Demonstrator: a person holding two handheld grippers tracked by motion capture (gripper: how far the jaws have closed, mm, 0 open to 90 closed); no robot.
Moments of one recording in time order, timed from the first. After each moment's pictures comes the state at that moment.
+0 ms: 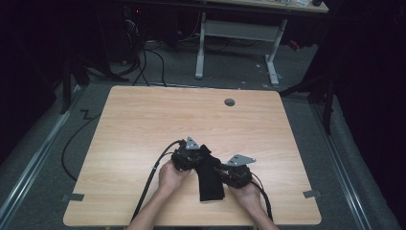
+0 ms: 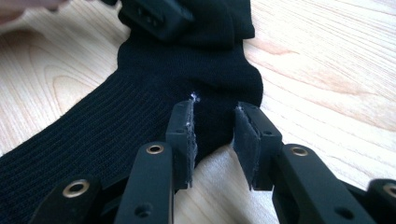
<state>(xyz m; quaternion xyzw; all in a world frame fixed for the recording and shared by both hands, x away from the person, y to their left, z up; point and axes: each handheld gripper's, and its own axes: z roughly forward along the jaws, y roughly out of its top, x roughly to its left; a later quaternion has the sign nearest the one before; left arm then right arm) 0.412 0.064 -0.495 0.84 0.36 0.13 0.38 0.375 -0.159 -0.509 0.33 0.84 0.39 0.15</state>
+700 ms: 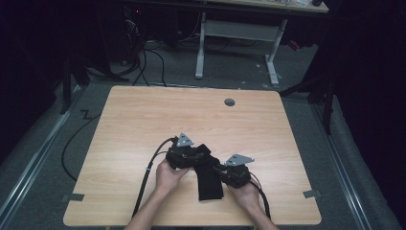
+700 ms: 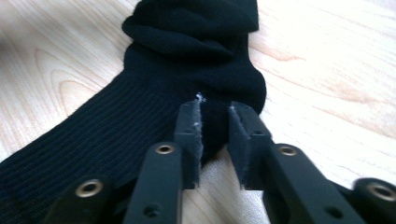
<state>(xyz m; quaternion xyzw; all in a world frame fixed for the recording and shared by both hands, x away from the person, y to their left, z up) 0.403 0.077 -0.468 0.81 0.38 0.14 0.43 0.375 -0.155 -0.507 0.32 0.85 0.39 0.15</state>
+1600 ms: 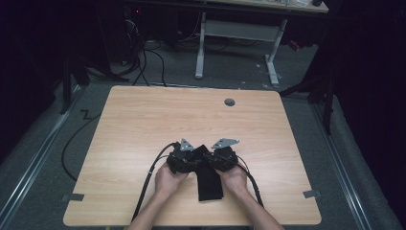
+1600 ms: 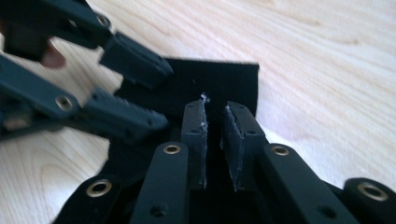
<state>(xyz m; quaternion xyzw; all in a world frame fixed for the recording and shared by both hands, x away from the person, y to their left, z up) 0.400 0.074 -0.493 0.83 0.40 0.13 0.37 0.418 -0.115 -0.490 0.33 0.85 0.37 0.13</state>
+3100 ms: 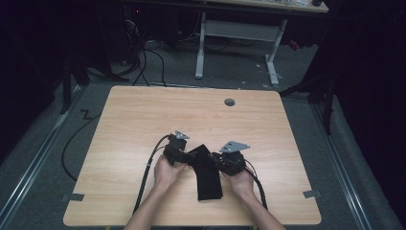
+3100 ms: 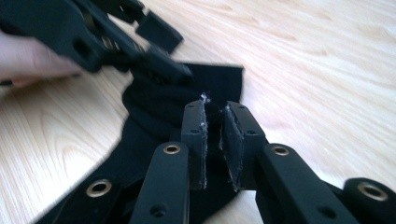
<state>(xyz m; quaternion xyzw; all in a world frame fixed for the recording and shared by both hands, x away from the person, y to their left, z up) 0.431 0.088 -0.494 0.80 0.47 0.12 0.36 0.401 -0.131 -0.476 0.32 0.84 0.41 0.15</state>
